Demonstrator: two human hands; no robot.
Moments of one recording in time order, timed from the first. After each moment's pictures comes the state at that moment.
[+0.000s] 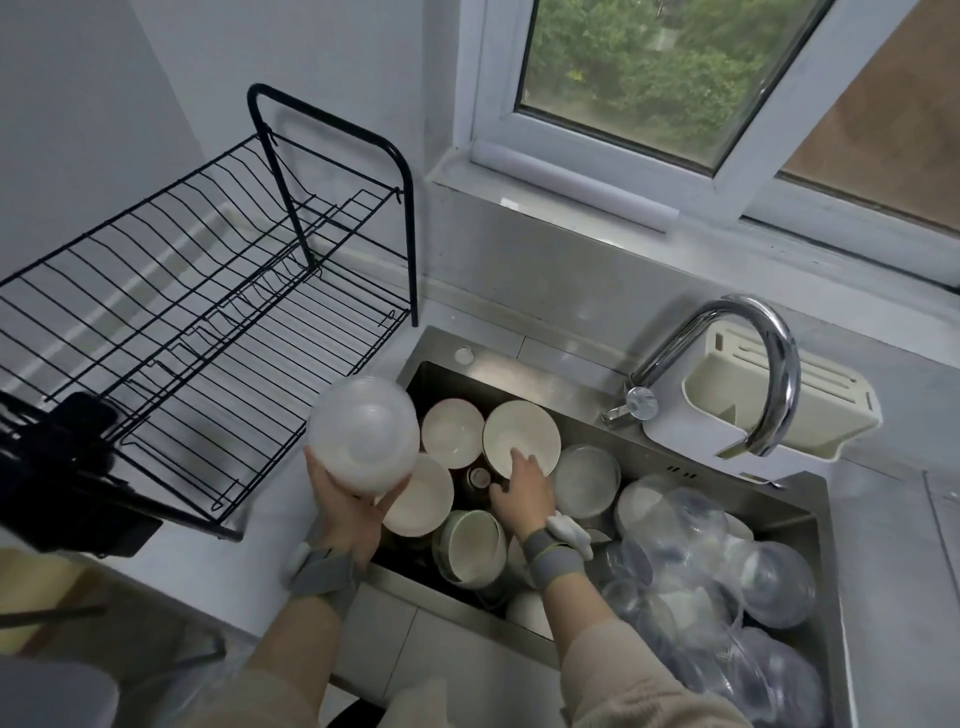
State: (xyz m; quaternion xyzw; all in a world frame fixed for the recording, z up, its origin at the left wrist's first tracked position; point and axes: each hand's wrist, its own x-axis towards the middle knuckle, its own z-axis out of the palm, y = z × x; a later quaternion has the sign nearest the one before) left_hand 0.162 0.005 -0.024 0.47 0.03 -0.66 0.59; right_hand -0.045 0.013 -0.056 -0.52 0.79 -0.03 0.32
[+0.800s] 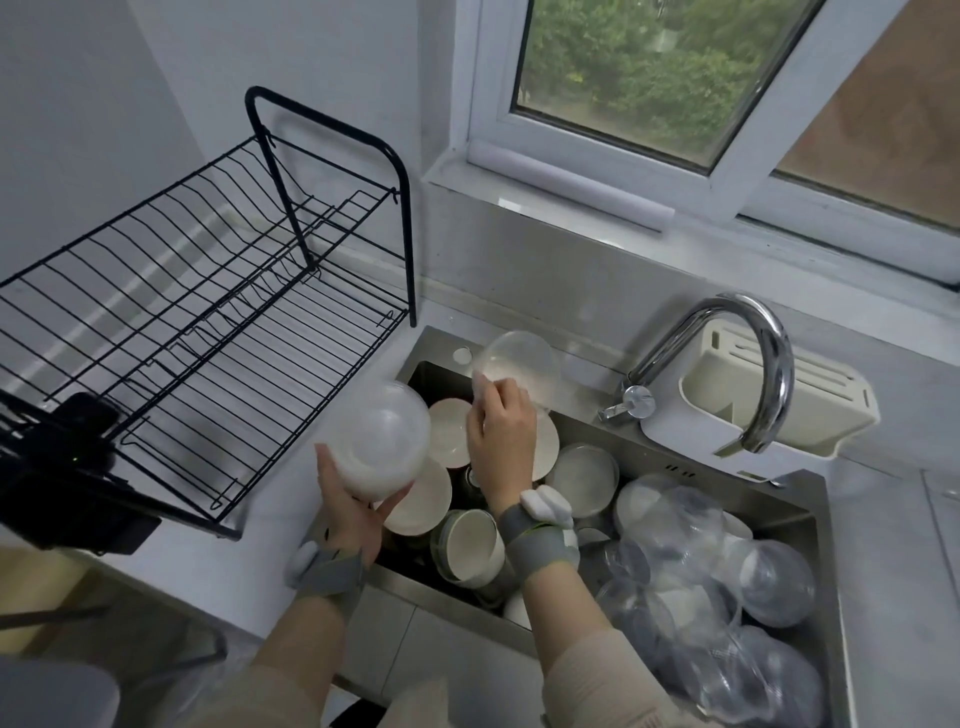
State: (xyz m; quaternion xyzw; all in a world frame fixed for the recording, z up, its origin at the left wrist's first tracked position) left_hand 0.154 0.009 -0.024 0.52 -0.01 -0.64 0.56; right_hand -0.002 -0.015 0.034 -0.63 0.71 -0.32 0.05
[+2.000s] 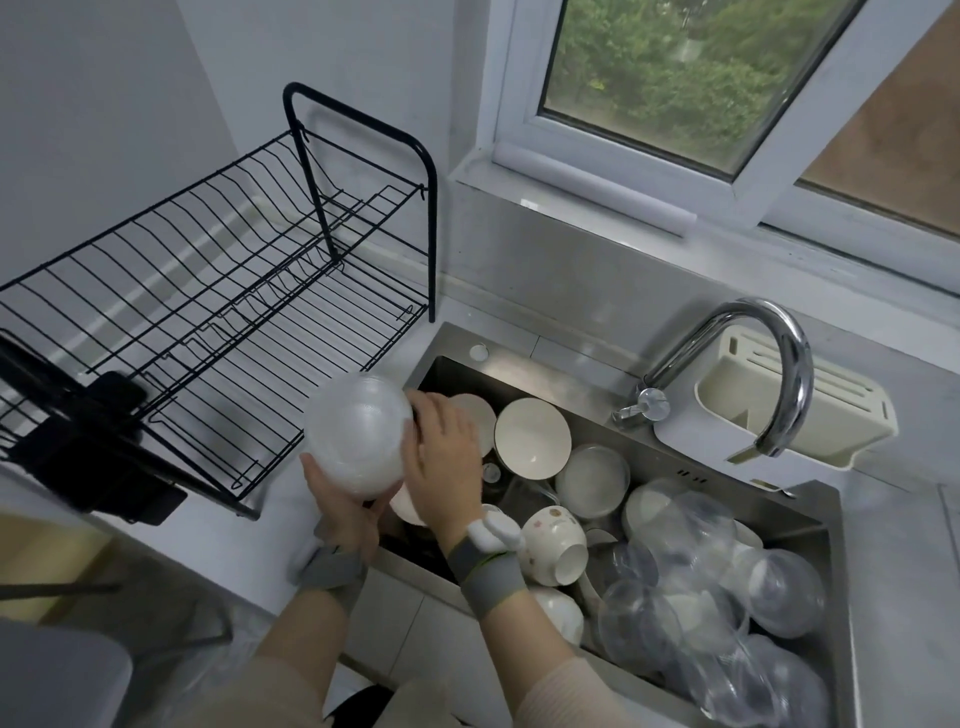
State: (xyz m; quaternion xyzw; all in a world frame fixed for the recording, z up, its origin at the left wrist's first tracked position) left_hand 0.168 0.024 -0.014 0.52 0.02 -0.60 0.61; right_hand 0.067 0.016 0.029 -0.69 0.62 -0.36 0.11
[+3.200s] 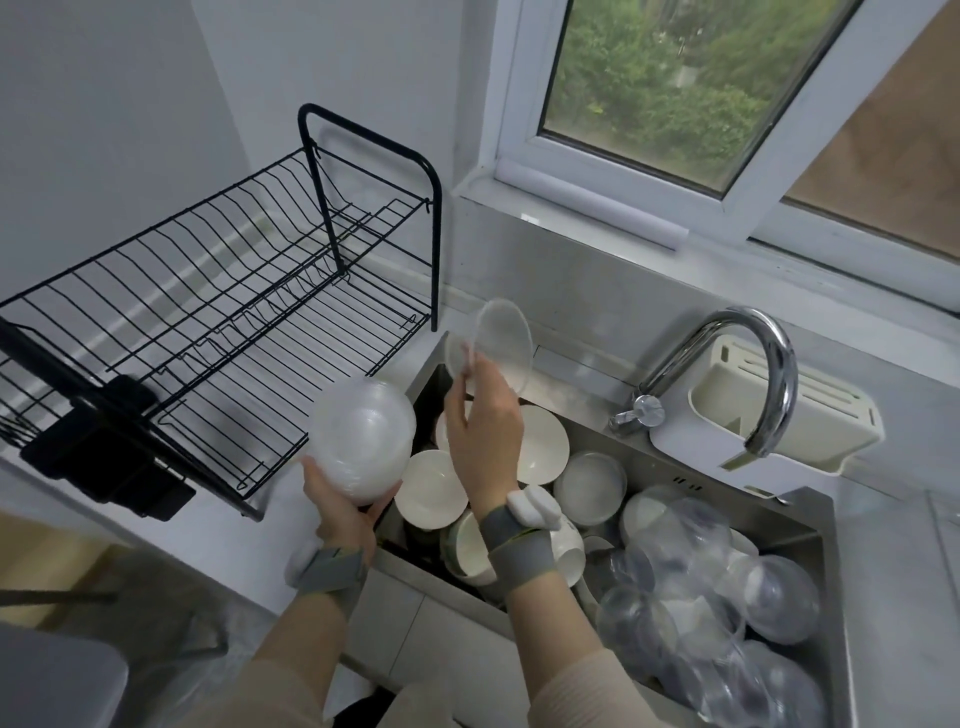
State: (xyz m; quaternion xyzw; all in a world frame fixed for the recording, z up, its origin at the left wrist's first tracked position) left_hand 0.174 0.027 -0.014 0.54 0.03 -0.57 0.62; right_hand 0.043 0.000 0.079 -0.61 0.63 -0.48 0.06
